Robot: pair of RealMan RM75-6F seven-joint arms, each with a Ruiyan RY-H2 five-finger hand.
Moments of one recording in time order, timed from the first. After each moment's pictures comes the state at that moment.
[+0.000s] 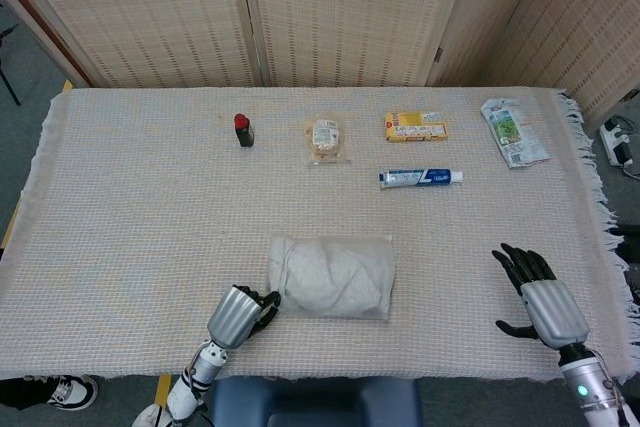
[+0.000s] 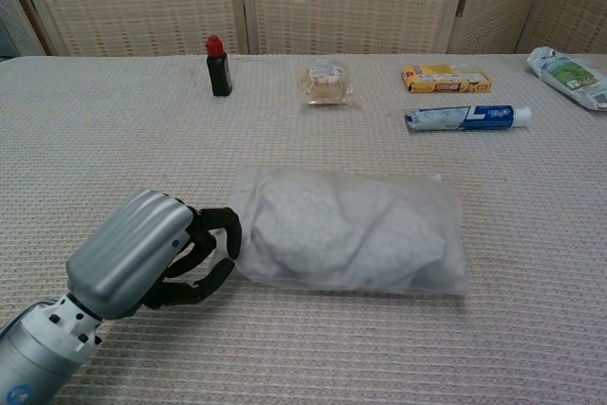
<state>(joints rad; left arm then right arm) -0.40 -2.27 0.07 -0.43 1.78 1.66 -0.18 0.16 -1.12 -0.02 -1.65 -1.55 1.28 0.02</state>
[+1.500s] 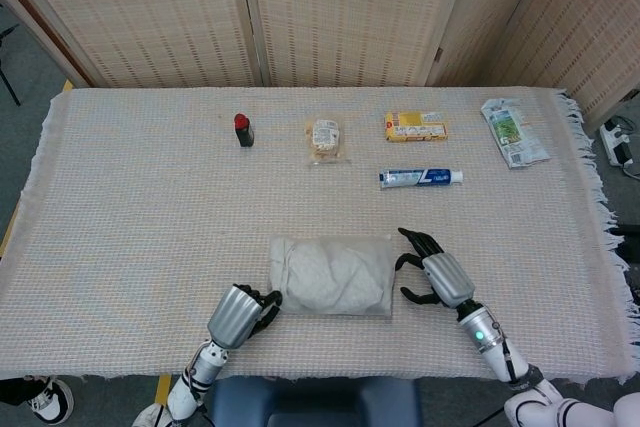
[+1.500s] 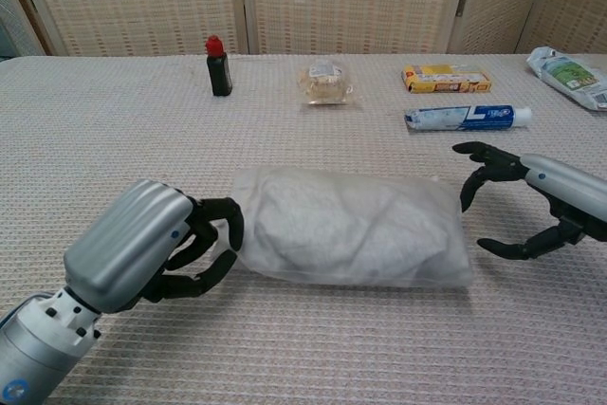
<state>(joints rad) -0.42 -2.21 0.07 -0.54 1.76 1.66 -0.13 0.42 -1.65 0.02 -1.09 -1.62 1.17 0.43</state>
